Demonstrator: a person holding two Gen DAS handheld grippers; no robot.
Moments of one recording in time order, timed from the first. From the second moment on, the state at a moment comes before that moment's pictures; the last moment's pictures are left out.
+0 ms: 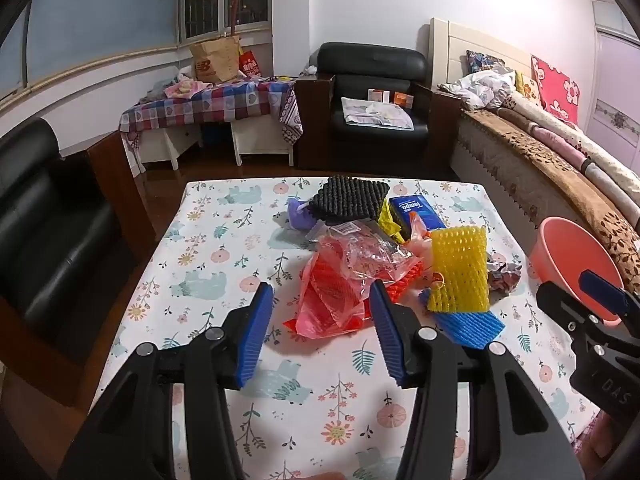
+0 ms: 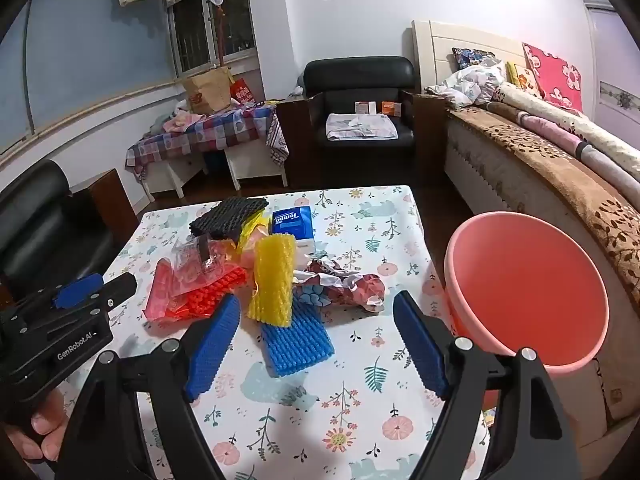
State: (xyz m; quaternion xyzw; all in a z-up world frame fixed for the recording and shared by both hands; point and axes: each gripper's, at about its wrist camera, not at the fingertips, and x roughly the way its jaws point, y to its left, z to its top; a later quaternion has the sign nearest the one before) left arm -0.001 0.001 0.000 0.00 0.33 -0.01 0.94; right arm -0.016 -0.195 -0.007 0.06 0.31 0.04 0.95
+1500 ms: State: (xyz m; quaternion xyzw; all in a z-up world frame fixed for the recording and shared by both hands) left arm -0.007 0.035 -0.018 -0.03 0.36 -0.02 0.93; right arm -0.009 -0.193 -0.019 0.06 0.32 0.06 0.94
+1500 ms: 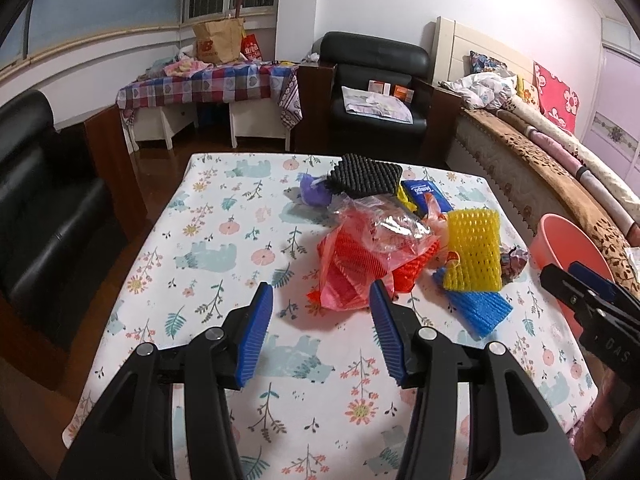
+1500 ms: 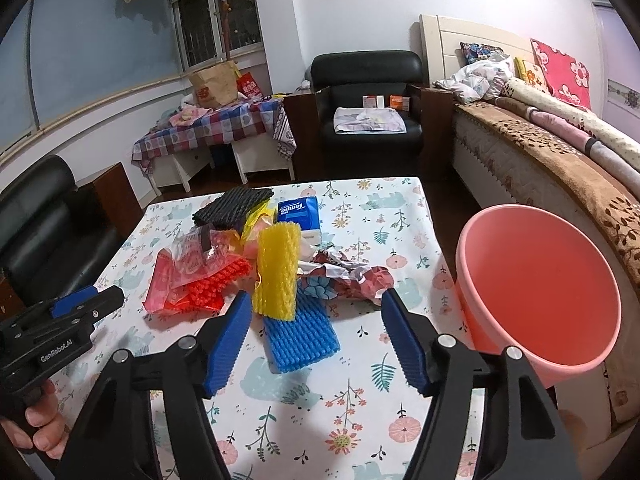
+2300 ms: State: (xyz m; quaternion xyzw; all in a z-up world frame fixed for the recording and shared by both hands) left arm 0.040 0.042 -0.040 -0.04 0.39 -0.04 0.92; right arm 0.010 -0.187 -0.027 0.07 0.33 0.10 0.94
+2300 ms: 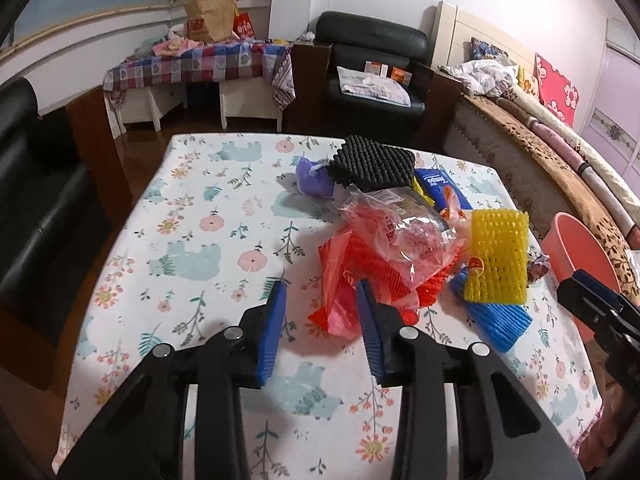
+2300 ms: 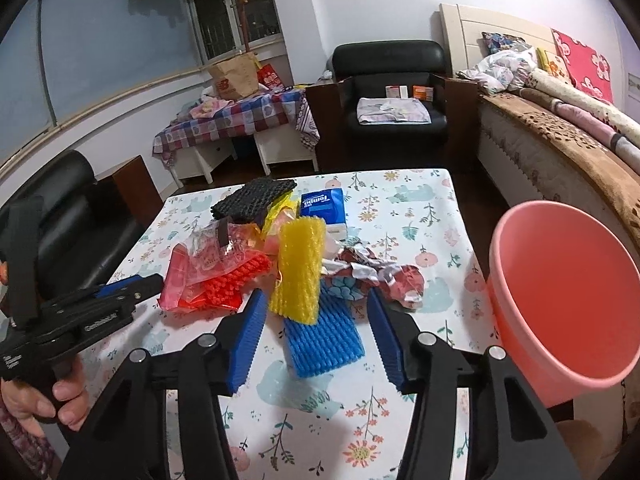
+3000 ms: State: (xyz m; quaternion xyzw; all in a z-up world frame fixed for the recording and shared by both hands) left arm 0.042 0.060 -0.043 -0.06 0.40 -0.04 0.91; right arm 0.070 -0.176 -0.029 0.09 0.37 0.14 0.92
